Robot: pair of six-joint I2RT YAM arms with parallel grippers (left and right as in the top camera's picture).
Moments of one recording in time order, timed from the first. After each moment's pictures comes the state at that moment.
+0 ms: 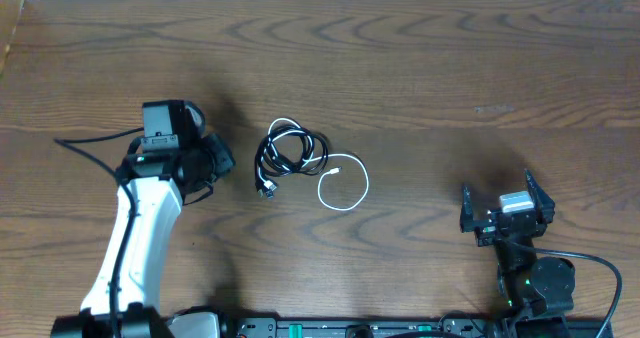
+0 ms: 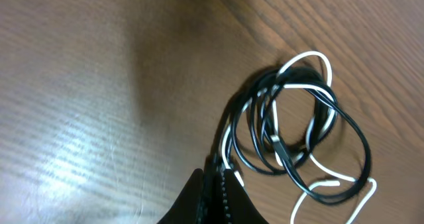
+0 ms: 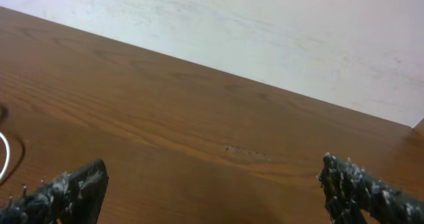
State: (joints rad) left arm 0.10 1.37 0.90 -0.66 0.23 -0.45; right arm 0.12 0.01 0.01 -0.07 0.00 -0.22
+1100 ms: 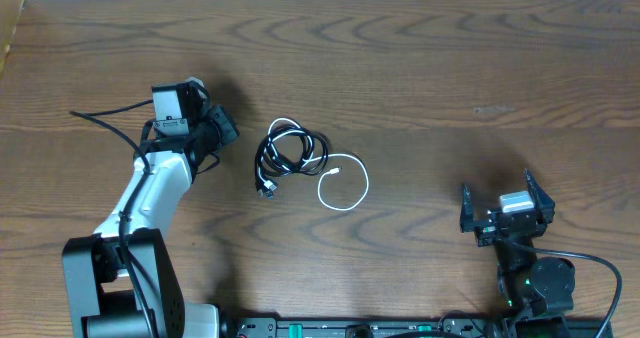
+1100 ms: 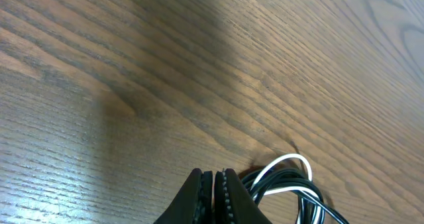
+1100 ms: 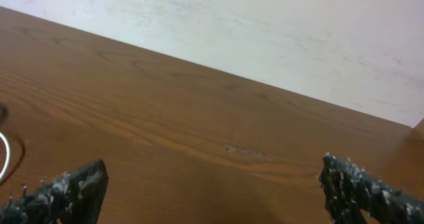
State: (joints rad) left arm 0.10 1.60 0.90 -0.23 0.25 -0.45; right arm 0.12 0.01 0.01 -0.07 0.00 -0.22
